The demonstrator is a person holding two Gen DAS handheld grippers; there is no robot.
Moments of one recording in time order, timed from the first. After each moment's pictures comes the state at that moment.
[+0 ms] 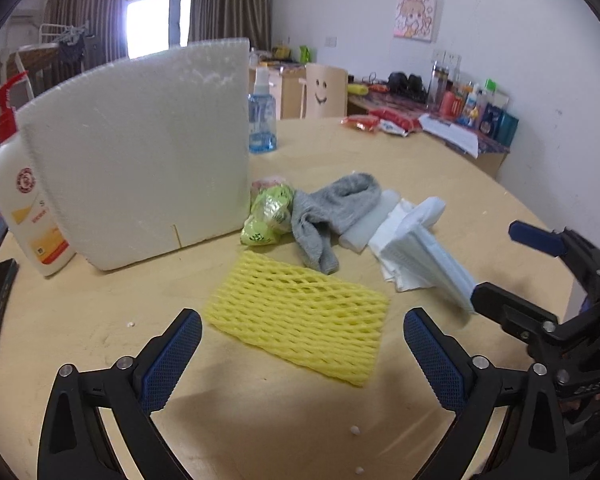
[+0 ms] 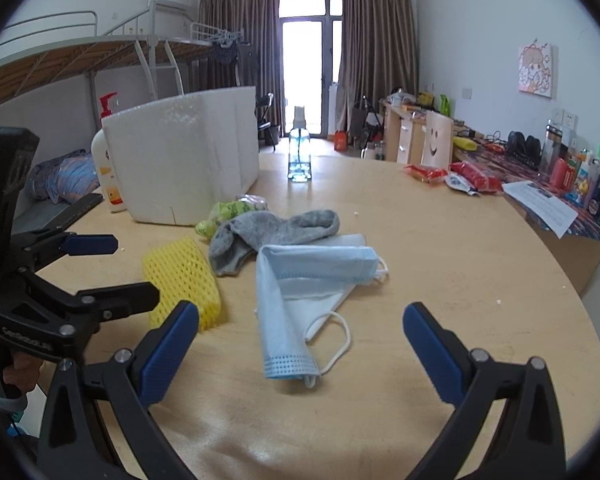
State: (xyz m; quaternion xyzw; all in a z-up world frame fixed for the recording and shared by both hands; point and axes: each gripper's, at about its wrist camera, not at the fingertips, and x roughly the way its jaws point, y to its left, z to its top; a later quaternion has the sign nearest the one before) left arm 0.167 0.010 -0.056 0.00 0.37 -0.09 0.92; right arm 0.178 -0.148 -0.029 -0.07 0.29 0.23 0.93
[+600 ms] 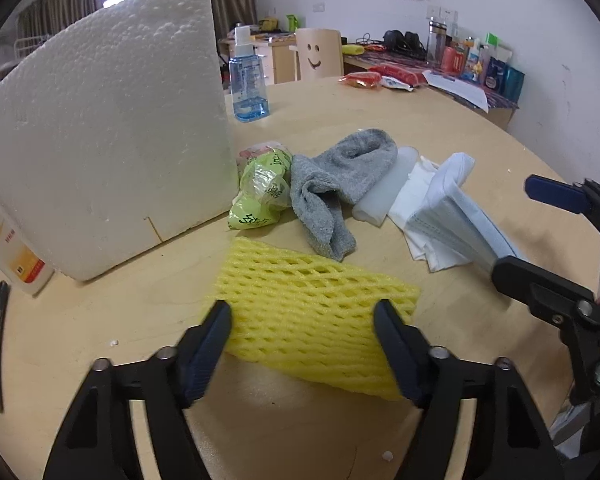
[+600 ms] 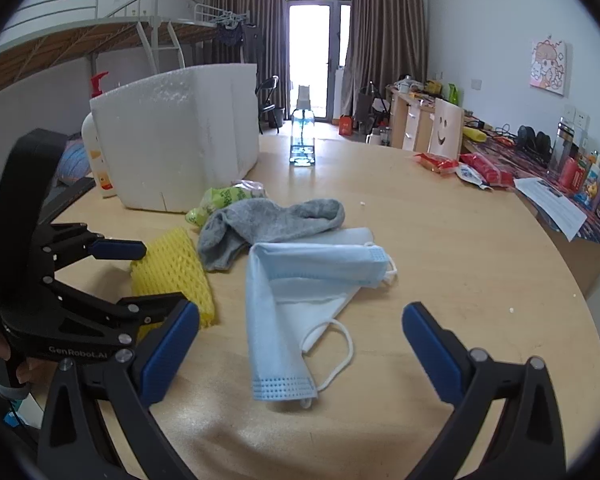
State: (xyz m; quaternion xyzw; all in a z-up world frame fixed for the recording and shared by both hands) left arm 0.195 0.003 -0.079 0.06 0.42 -0.09 0.90; right arm 0.198 -0.140 -0.036 -0.09 0.32 0.23 0.92
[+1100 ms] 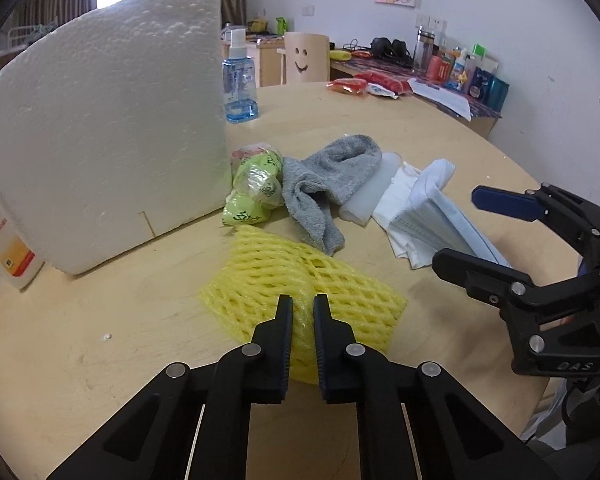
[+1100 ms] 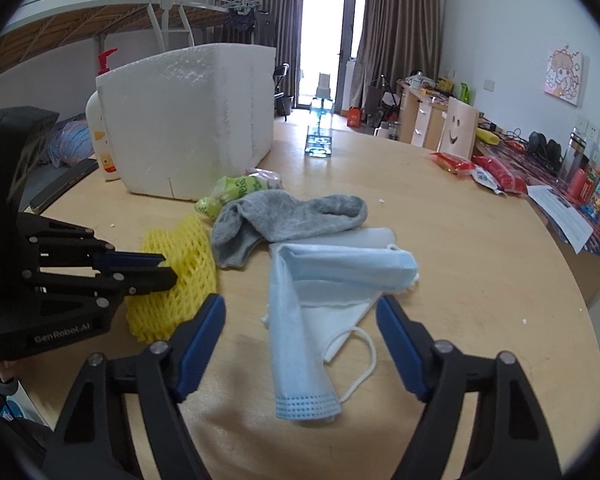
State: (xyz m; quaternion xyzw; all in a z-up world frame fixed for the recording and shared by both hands) left arm 0.192 0.012 -0.076 0.03 0.42 -0.13 0.90; right arm 0.203 -0.120 -0.040 -0.12 0.33 0.24 0.90
